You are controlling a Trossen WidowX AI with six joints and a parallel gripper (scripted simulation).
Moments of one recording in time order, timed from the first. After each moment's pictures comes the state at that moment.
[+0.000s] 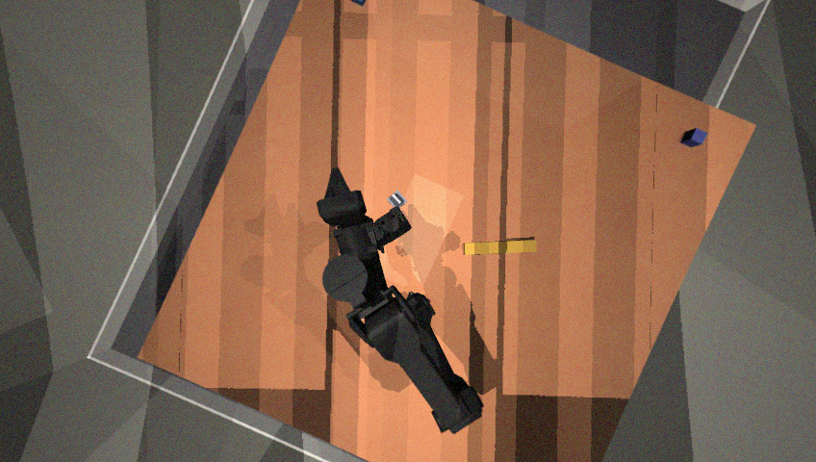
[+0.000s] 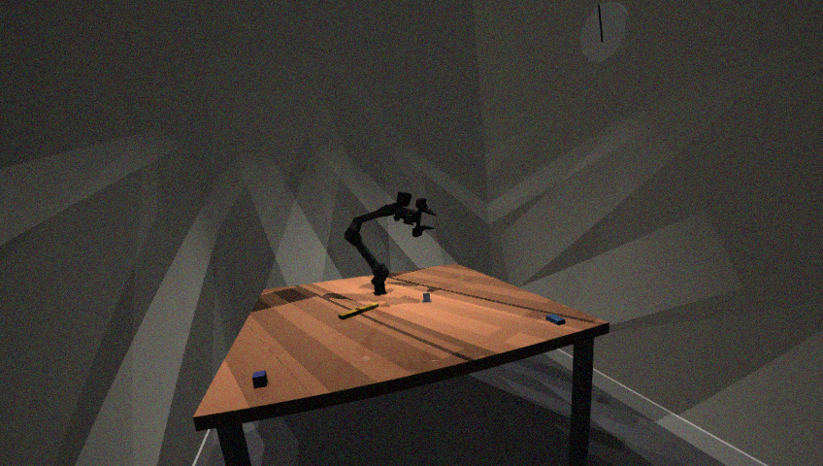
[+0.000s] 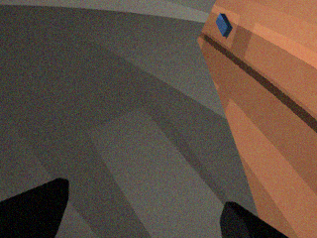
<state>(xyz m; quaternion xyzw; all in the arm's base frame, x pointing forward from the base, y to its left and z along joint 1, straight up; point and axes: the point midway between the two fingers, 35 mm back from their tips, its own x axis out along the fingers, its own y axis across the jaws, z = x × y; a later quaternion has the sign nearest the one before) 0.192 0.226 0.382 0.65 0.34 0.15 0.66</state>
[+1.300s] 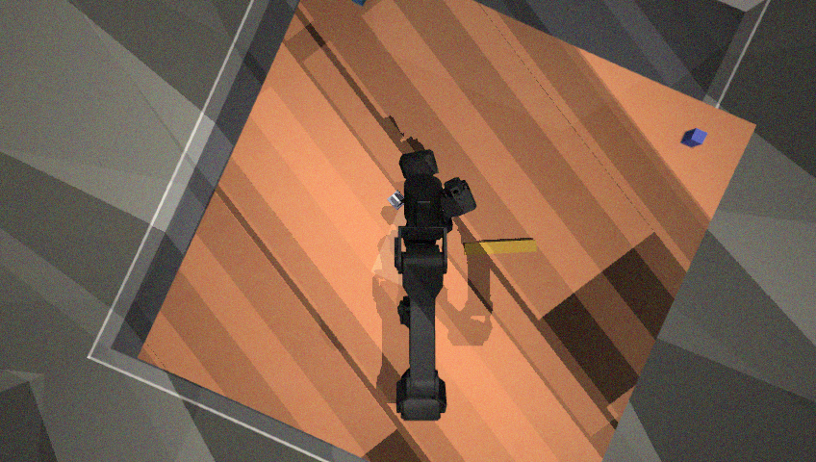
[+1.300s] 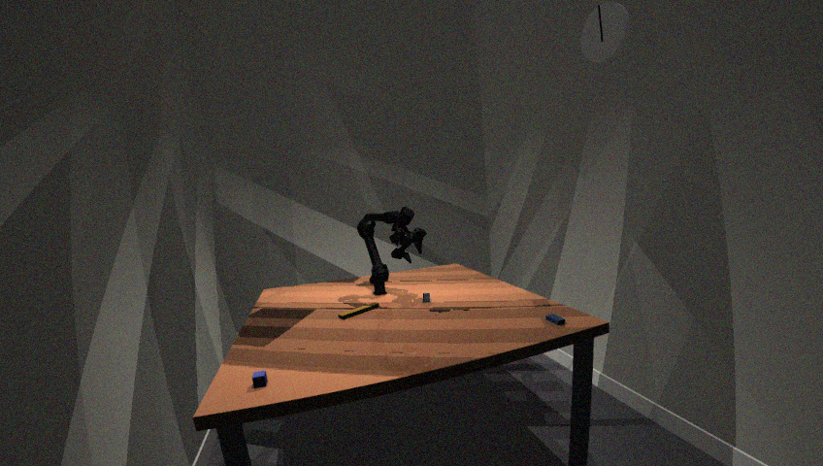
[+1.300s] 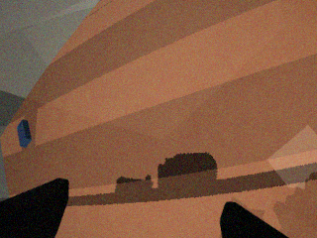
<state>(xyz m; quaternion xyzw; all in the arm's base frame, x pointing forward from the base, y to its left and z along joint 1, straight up) 0.296 0.107 0.256 0.46 0.36 -0.12 0.80</state>
